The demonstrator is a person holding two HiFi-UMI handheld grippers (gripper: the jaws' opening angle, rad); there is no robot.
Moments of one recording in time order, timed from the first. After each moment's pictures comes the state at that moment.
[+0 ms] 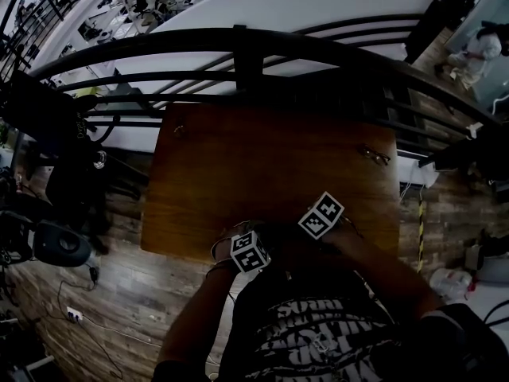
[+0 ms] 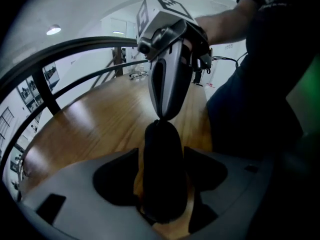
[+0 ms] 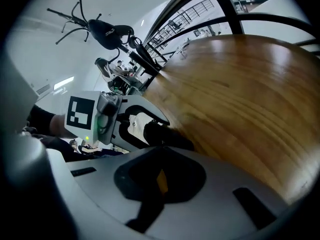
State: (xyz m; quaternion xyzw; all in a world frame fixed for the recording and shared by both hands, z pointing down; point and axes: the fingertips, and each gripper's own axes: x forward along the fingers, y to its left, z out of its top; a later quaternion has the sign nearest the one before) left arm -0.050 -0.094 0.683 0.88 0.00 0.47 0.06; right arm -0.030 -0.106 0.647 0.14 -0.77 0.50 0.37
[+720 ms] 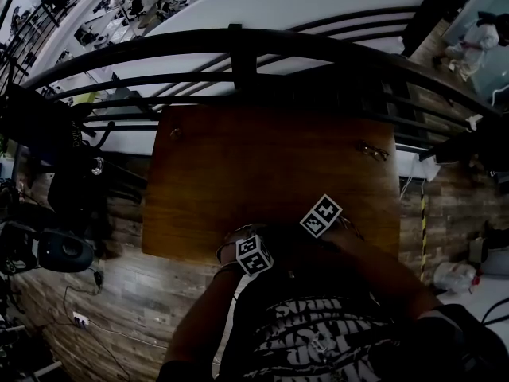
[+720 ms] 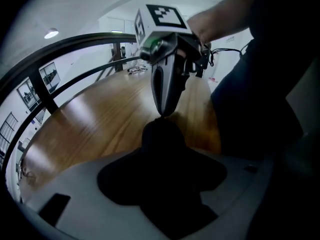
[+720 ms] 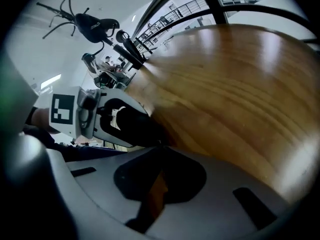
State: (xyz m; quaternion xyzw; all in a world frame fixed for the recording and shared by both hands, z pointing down) left arm -0.041 -0.084 0.715 0.87 -0.01 0.48 0.05; right arm 0.011 -0.099 0.705 0.18 -0.75 0.49 0.41
